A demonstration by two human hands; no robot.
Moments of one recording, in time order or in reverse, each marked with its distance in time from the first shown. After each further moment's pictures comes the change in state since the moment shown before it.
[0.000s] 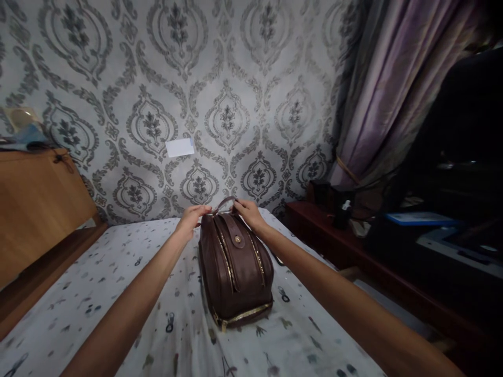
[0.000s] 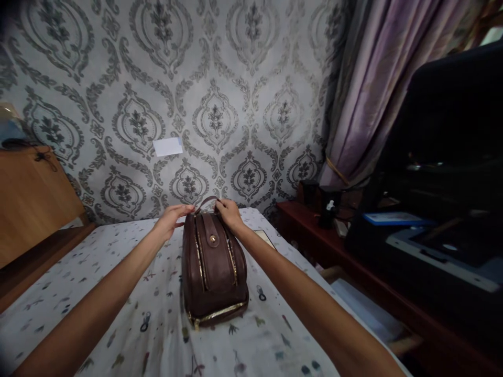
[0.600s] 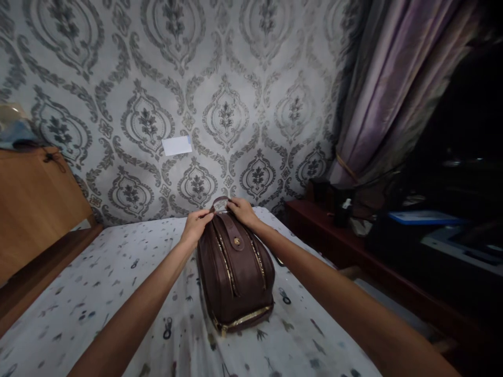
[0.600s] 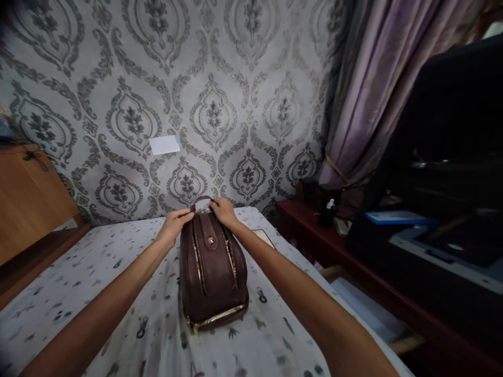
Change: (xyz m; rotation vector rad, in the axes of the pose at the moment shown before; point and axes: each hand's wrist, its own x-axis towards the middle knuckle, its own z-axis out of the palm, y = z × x) left_hand -0.010 -0.009 0.019 -0.034 0.026 0.089; right_hand 0.016 -0.002 0.007 -0.255 -0.075 -0.027
